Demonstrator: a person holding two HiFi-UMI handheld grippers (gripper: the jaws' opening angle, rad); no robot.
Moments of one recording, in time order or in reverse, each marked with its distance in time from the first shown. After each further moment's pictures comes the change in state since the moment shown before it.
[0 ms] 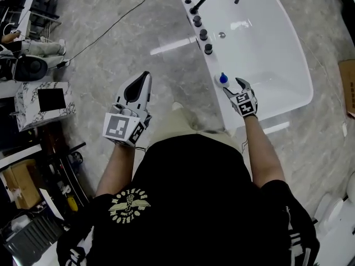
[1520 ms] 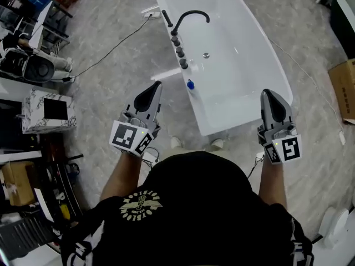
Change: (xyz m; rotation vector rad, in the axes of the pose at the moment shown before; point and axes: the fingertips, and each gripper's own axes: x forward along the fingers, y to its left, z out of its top) left arm -0.007 -0.220 0.108 0.045 -0.149 -0.077; right arm -0.481 -0.063 0.154 0.049 -0.868 -0.188
